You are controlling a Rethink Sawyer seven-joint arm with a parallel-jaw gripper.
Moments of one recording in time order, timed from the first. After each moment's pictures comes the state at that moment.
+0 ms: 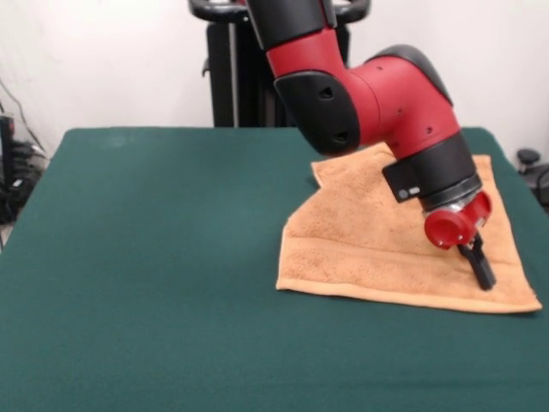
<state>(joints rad) -0.23 -0.31 0.39 1.58 -0.92 -0.24 1.51</state>
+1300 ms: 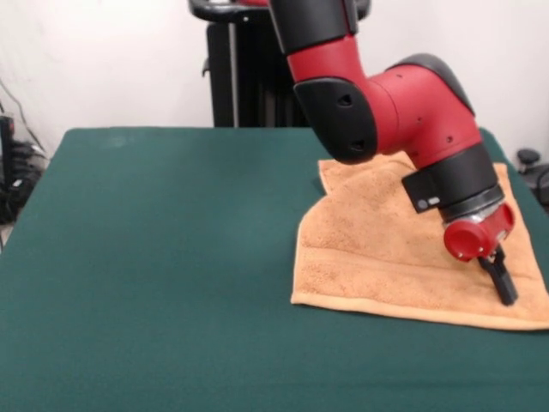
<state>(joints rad) -0.14 -0.29 0.33 1.51 -0.81 -0.29 1.51</state>
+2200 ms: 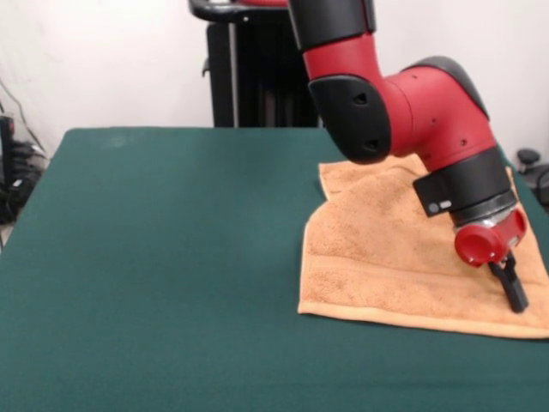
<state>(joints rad) -0.09 -0.28 0.28 1.47 -0.75 -0.30 1.51</state>
